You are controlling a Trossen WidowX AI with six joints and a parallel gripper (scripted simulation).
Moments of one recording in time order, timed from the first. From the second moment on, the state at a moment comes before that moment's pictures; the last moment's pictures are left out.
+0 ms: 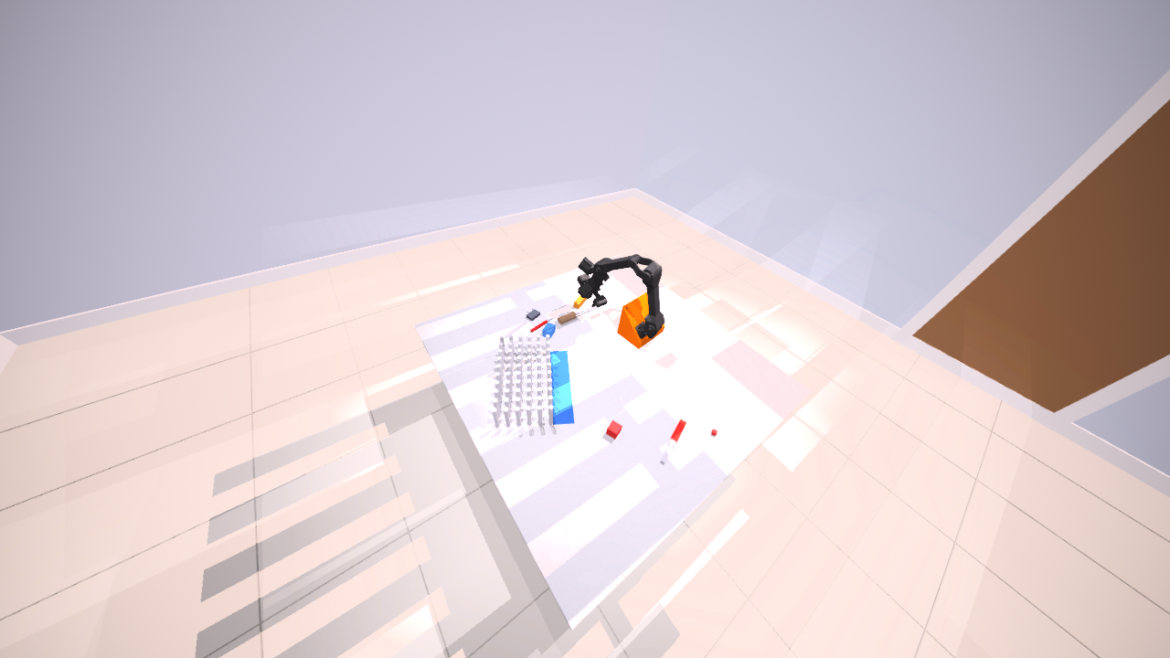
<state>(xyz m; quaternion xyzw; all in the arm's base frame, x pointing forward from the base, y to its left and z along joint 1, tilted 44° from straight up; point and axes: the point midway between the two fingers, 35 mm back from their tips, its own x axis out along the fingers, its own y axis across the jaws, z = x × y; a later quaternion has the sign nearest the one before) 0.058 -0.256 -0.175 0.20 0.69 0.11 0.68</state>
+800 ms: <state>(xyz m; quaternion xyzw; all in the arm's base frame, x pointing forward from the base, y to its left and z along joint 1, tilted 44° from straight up) 0.079 -0.264 -0.174 0.34 0.72 -0.04 0.61</state>
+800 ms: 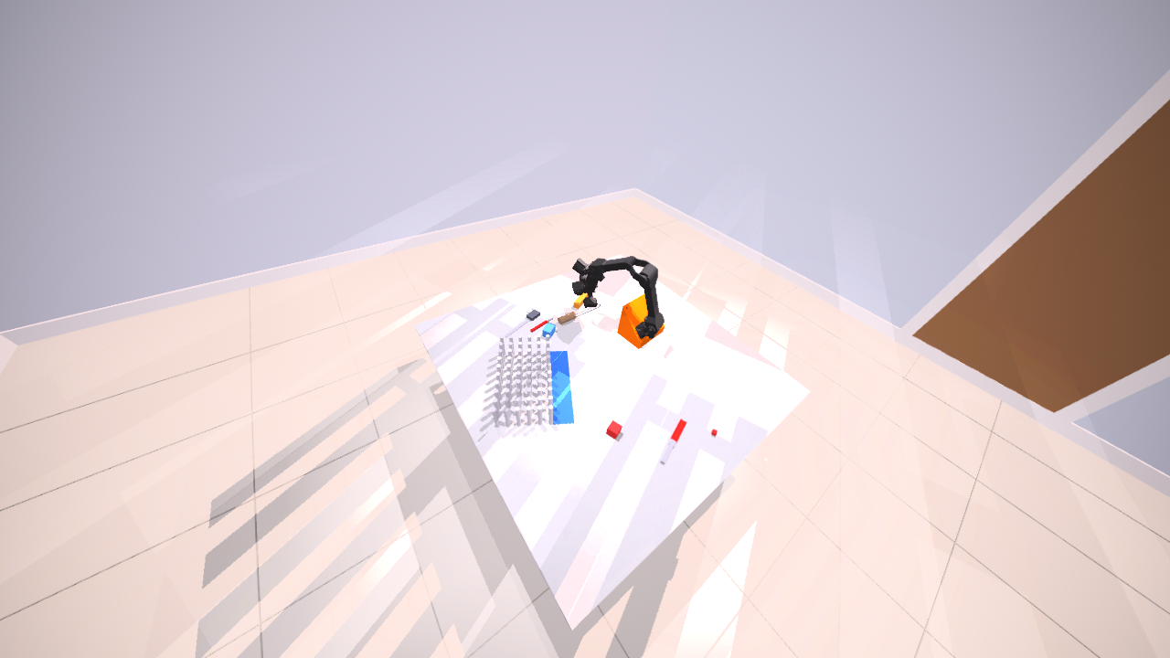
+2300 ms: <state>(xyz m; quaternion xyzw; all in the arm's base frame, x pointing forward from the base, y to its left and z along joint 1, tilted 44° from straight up) 0.173 -0.276 -0.171 0.63 0.35 -0.70 -0.02</state>
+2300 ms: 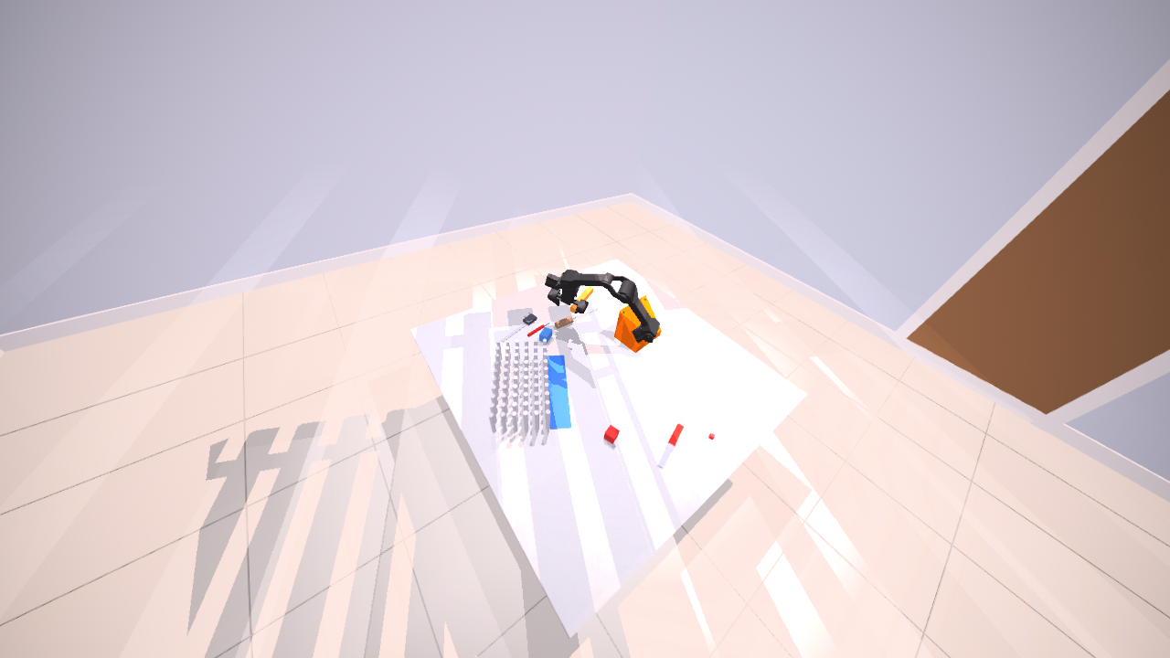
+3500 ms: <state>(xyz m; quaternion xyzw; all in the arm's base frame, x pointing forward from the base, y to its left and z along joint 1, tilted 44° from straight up) 0.195 -0.271 -0.177 0.57 0.15 -0.78 -0.18</state>
